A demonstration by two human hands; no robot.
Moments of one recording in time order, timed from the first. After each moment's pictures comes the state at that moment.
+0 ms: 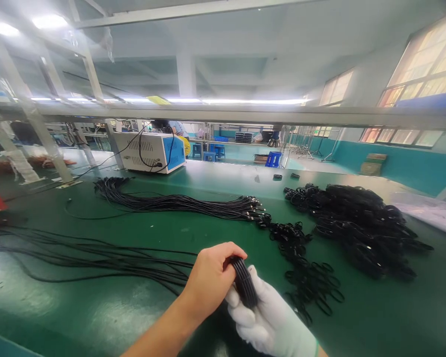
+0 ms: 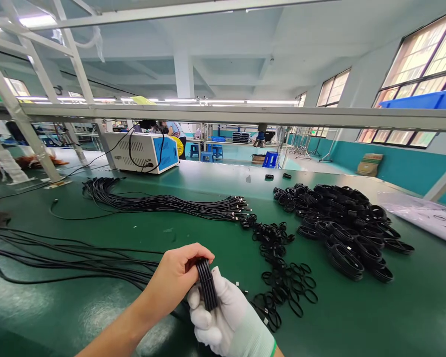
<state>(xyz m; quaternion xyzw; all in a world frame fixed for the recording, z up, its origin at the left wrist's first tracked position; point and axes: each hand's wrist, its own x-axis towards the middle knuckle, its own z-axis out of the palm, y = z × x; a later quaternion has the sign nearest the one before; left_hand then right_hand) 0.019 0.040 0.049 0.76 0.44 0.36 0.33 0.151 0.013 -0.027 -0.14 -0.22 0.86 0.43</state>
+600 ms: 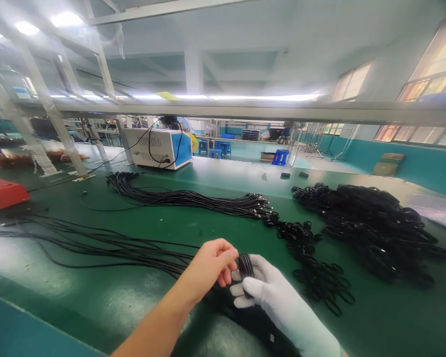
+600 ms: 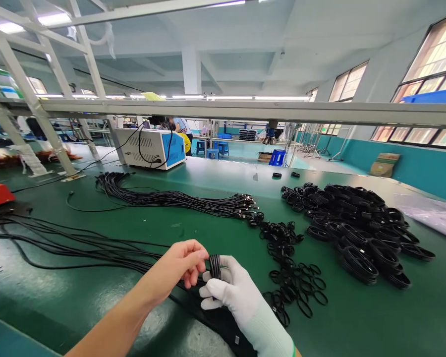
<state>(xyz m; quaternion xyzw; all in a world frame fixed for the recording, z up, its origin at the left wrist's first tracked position) 0.003 0.048 0.041 0.60 0.46 0.32 0.57 0.157 0.010 -0.004 -0.34 -0.45 0.69 0.46</state>
